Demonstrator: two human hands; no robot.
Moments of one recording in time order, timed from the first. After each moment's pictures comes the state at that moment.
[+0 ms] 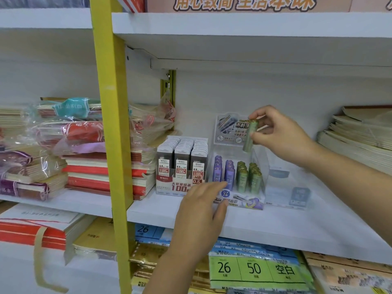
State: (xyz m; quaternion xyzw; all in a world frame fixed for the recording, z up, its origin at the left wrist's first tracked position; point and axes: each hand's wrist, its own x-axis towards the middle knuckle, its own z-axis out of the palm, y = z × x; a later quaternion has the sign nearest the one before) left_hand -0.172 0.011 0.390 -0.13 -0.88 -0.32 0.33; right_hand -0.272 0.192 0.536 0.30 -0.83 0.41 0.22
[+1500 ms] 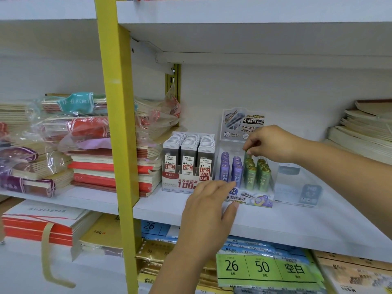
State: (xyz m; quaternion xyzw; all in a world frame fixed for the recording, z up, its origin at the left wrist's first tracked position) left_hand -0.179 0.007 0.381 -0.14 -0.89 -0.28 0.33; right_hand -0.306 0.174 0.527 0.29 -0.94 0.10 0.14
